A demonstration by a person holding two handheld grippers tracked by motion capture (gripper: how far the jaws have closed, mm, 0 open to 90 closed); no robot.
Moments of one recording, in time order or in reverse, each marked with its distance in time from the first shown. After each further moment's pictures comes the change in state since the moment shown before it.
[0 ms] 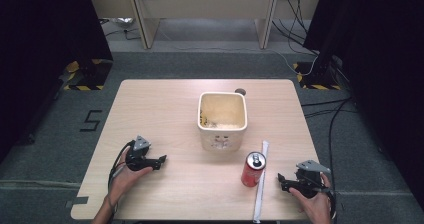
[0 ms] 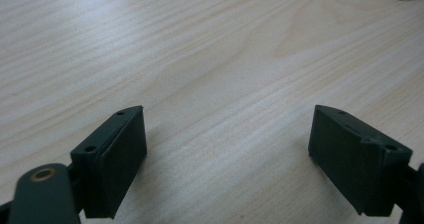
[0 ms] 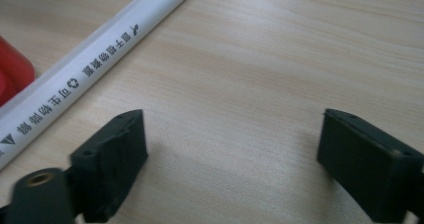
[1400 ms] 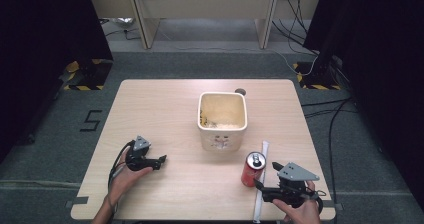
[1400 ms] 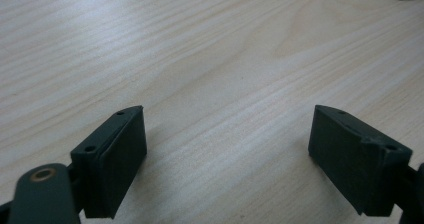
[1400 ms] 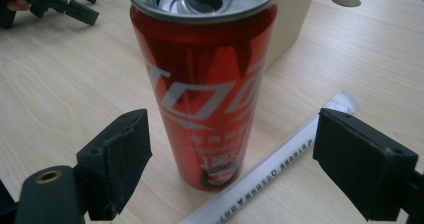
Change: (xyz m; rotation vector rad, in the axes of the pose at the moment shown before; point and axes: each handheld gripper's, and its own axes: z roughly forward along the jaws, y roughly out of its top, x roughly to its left) left arm 0.000 0.000 0.000 0.000 0.000 0.001; right arm 0.079 0.036 -0.050 -0.199 0.260 -0.235
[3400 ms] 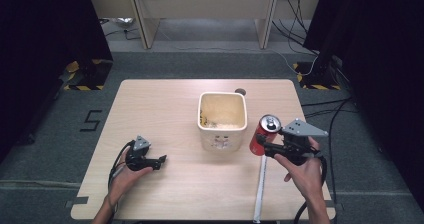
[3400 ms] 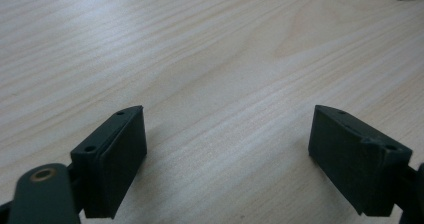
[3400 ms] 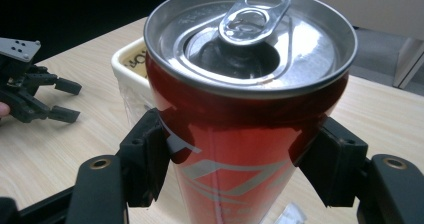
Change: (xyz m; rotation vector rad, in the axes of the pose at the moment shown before) left arm 0.000 0.000 0.000 0.000 0.000 0.000; right arm -0.037 0.105 -0.004 -0.114 -0.041 0.035
